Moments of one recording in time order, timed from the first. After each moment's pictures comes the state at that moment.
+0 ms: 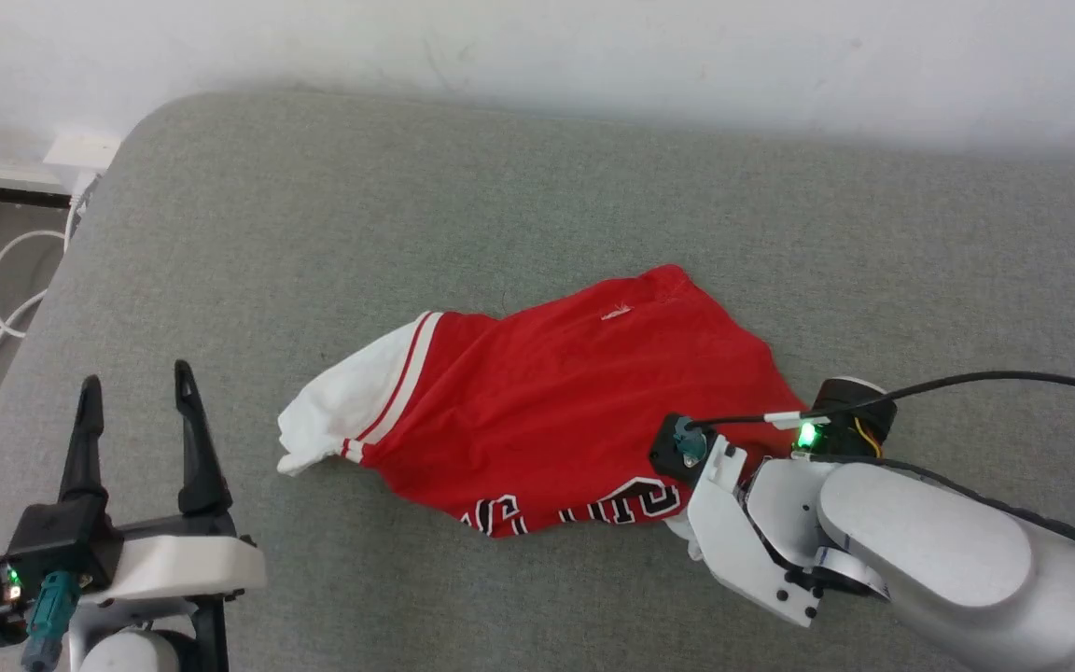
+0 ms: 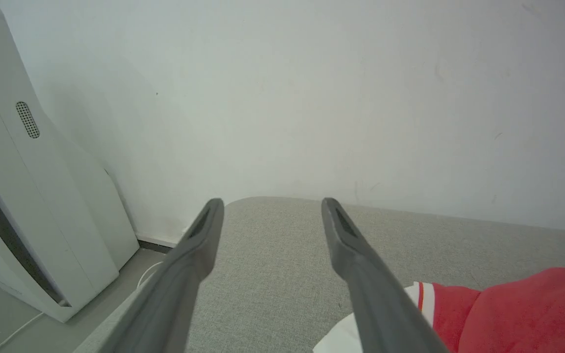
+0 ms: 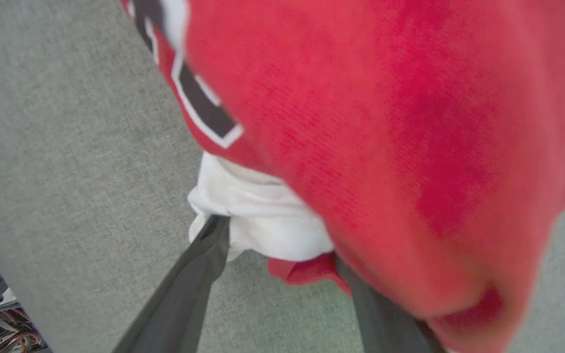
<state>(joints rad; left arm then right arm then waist) -0.03 0.12 0.11 -0.03 -0.11 0.09 -0.26 -0.79 -0.46 1.26 0.36 0.66 0.13 0.72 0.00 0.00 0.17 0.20</state>
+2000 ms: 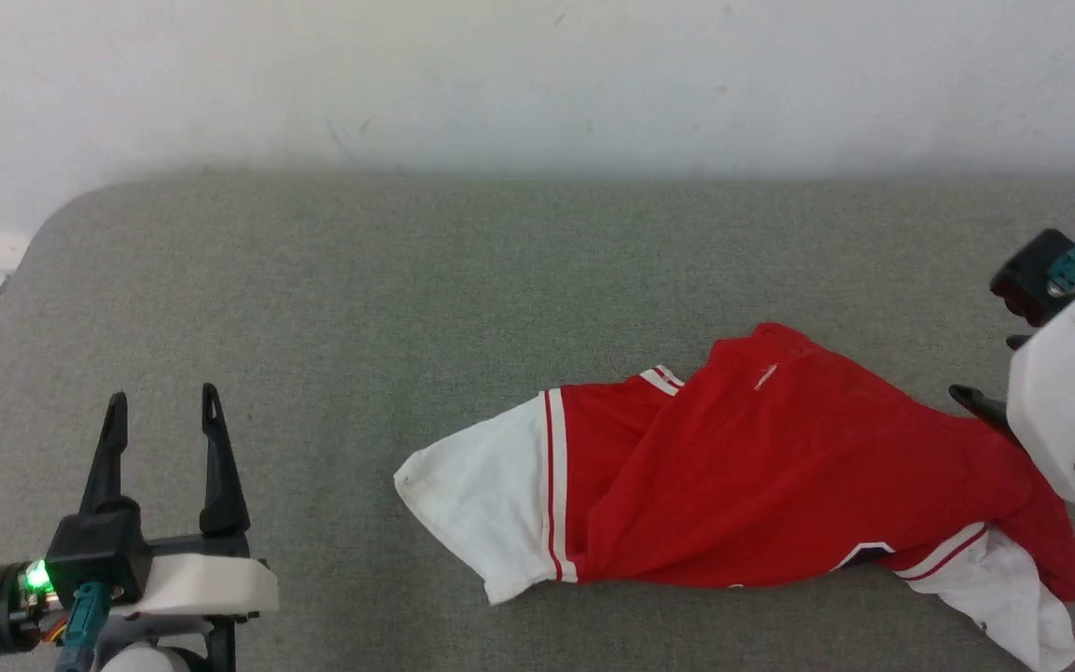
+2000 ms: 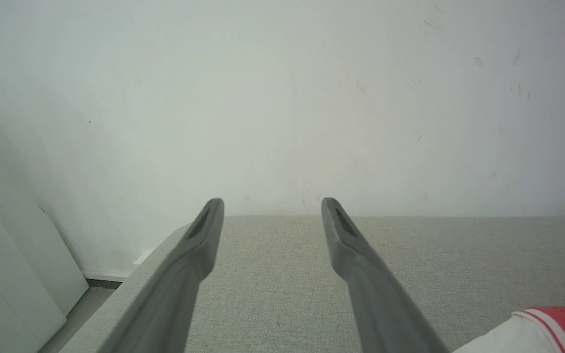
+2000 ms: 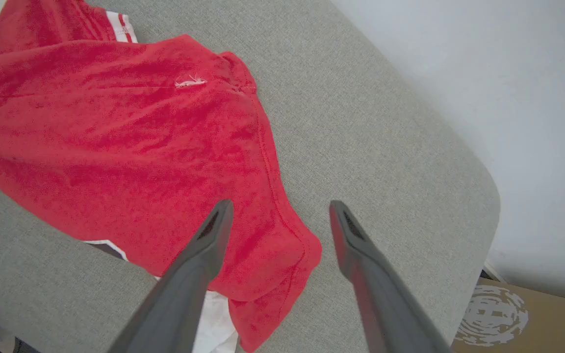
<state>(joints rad) 0.00 0.08 0.15 -0.01 0.00 0.02 -0.26 -0.56 -0.90 0.63 0.00 0.72 0.13 0.75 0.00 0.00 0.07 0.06</state>
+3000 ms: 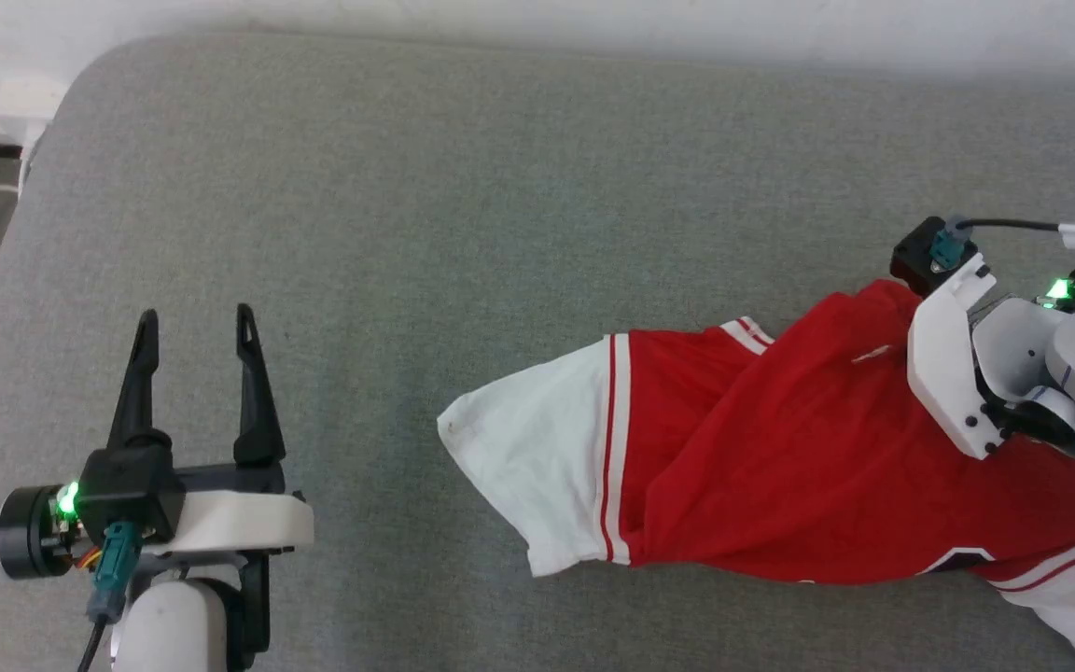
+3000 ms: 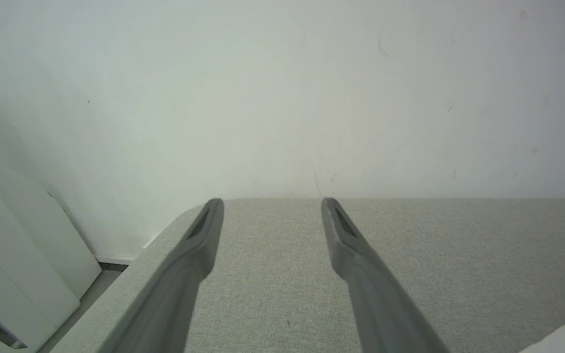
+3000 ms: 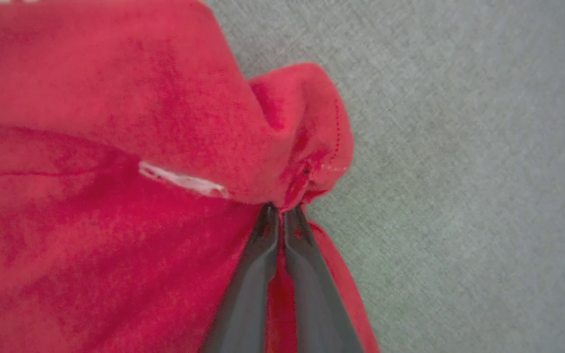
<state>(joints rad) -0.12 0.07 0.07 -0.03 0.00 0.06 -0.26 -0.95 -0.65 1.14 0.60 0.81 0.13 0.57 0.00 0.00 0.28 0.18</state>
